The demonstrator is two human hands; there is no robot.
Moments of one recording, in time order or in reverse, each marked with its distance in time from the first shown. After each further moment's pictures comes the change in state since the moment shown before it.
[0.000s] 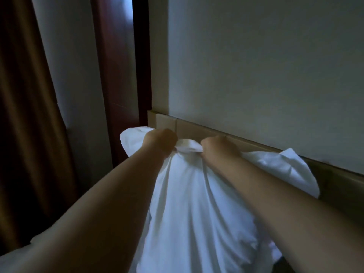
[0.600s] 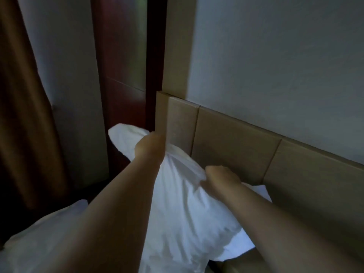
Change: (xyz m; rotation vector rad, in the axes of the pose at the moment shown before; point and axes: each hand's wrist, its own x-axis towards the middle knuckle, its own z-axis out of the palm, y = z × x) left_hand 0.093 -0.105 0.160 -0.353 -0.060 -0.298; right_hand 0.111 -0.061 0.150 -0.034 -0.346 0.101
